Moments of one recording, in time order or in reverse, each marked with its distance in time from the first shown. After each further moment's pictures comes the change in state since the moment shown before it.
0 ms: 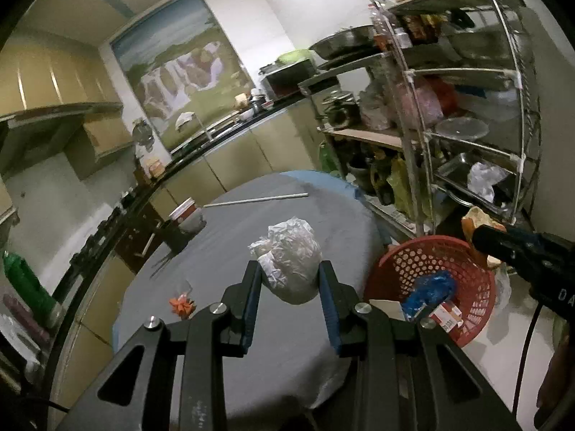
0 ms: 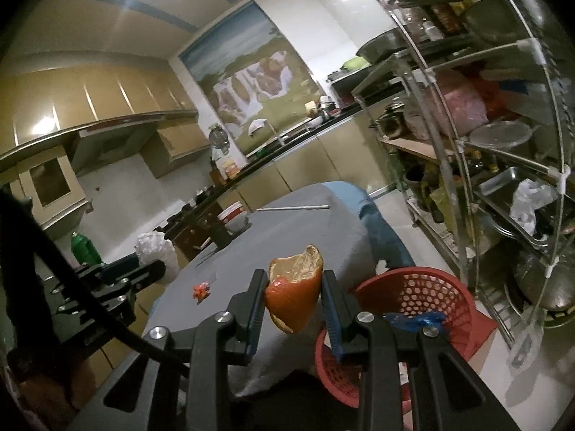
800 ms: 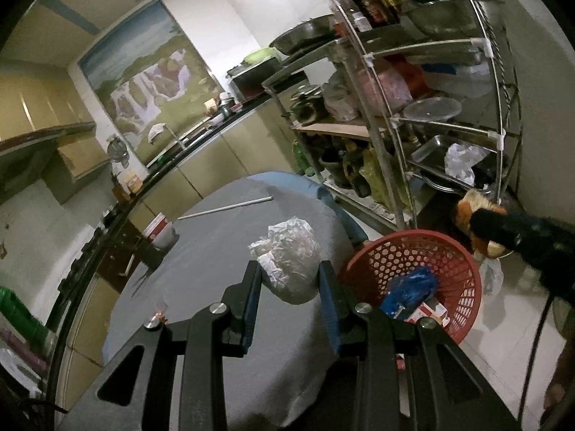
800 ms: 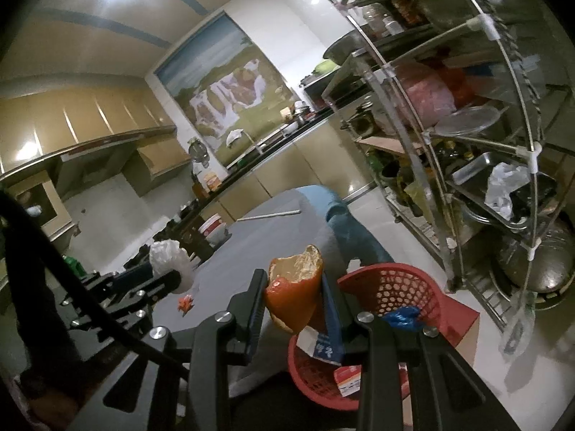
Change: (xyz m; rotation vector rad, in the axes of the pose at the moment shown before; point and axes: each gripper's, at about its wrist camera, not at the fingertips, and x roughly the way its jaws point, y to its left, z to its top) left arm 0.028 -0.060 0.014 0.106 0.010 -0.064; right arm -0.014 -0.043 0.002 0.088 -0.027 -0.053
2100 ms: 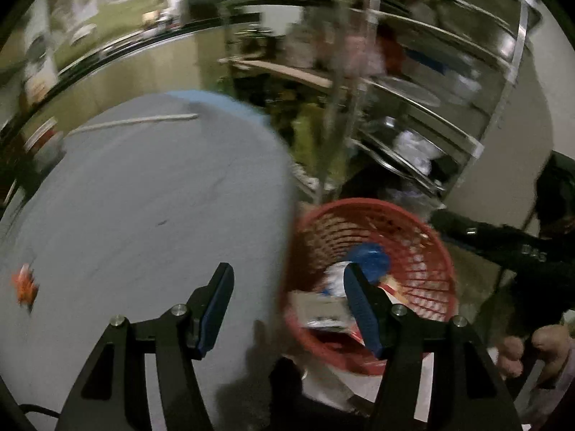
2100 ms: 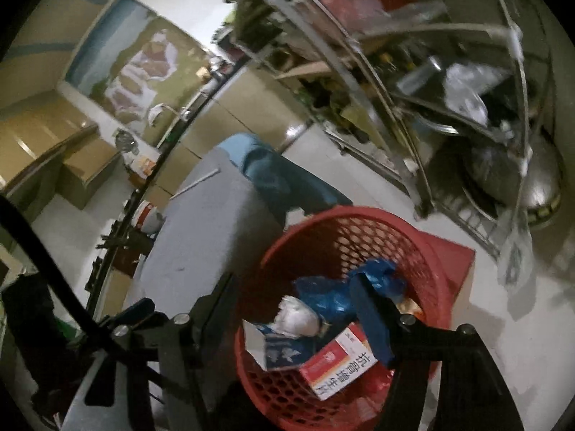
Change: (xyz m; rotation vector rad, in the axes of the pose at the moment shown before) left arm 0.139 0.072 -0.050 -0.258 0.205 -0.493; right arm 0.113 -0.062 -0.012 0.238 0.214 -0.194
